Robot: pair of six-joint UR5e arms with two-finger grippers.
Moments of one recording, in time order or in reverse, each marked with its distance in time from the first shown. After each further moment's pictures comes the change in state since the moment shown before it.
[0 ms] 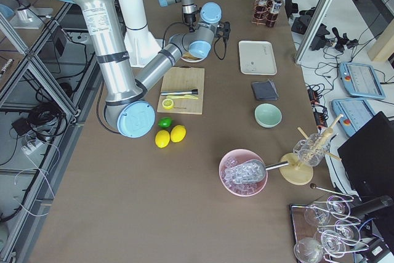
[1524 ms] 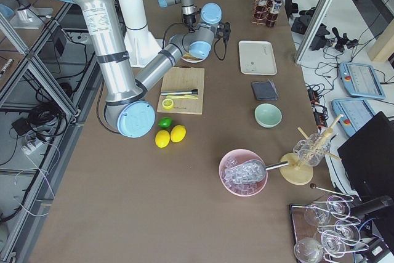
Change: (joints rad) left arm 0.002 -0.020 -0.004 0.002 -0.007 -0.006; right arm 0.003 0.000 -0.004 0.001 0.000 0.000
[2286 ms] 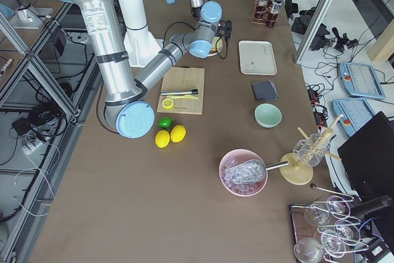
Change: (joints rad) left arm -0.129 -0.092 -0.023 0.127 -0.015 -0.063; right arm 0.027 0.000 0.010 0.004 -0.019 -0.006
